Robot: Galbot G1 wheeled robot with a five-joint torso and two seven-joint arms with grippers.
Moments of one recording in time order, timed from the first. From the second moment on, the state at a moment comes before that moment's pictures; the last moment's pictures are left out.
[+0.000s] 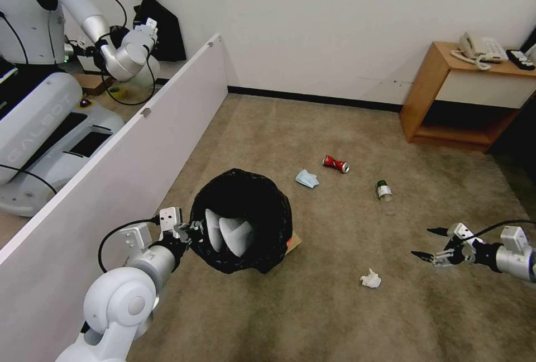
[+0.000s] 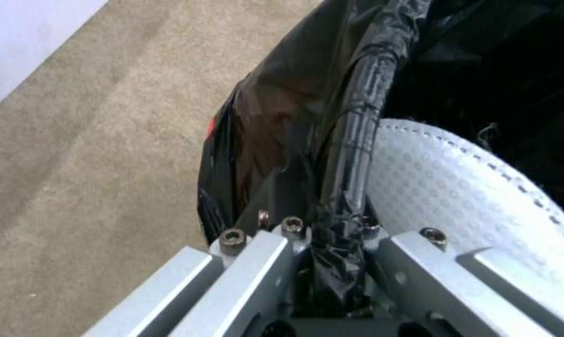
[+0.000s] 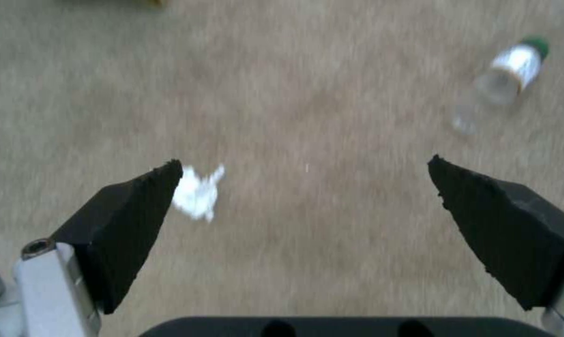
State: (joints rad) left arm 1.34 -1.21 -0.51 -2.22 -0.87 0.71 -0.34; right arm -1.18 0.34 0.27 1.34 0.69 -0.03 -0.72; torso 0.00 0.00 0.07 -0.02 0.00
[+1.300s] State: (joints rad) left arm 1.41 -1.27 -0.55 -2.27 -0.81 0.71 -0.30; right arm -0.82 0.50 -0.15 1.25 0.60 -0.26 -0.70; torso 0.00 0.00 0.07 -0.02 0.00
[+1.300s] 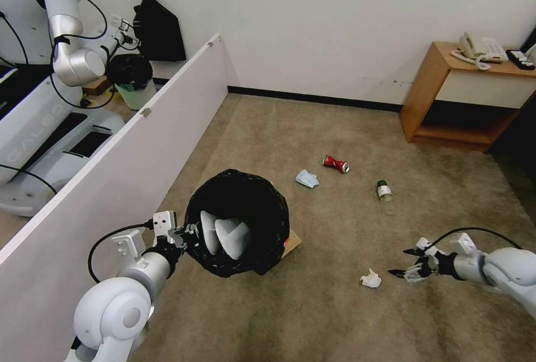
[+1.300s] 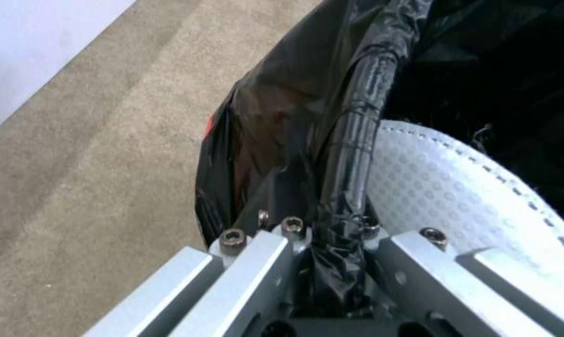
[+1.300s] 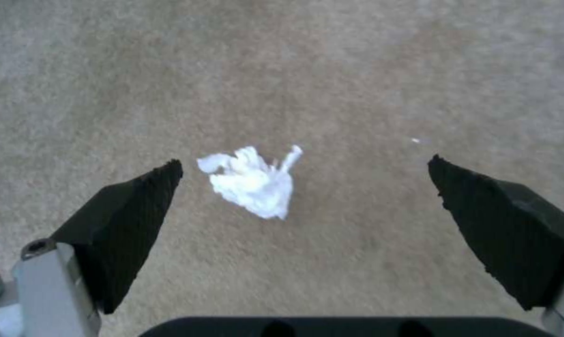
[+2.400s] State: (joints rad) left arm 1.40 -1.30 -0.56 -2.24 -0.79 0.70 -0.28; right arm -0.62 0.65 -0.33 1.02 0.51 -0.30 -0.84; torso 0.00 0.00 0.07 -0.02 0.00
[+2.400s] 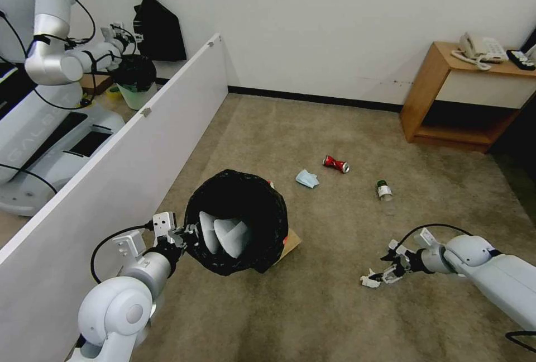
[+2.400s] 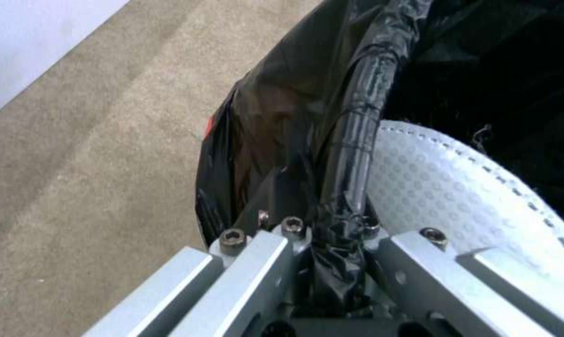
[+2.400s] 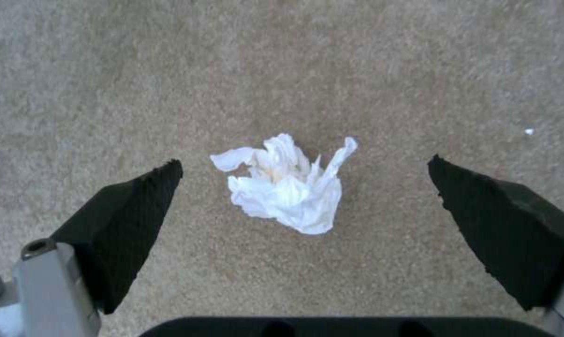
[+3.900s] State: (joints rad) left arm 1.38 -1.27 -0.59 -2.19 -0.81 0.69 -0.27; right arm -0.59 0.78 -0.34 0.87 0.44 -0.26 -0.88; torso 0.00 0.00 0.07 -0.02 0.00
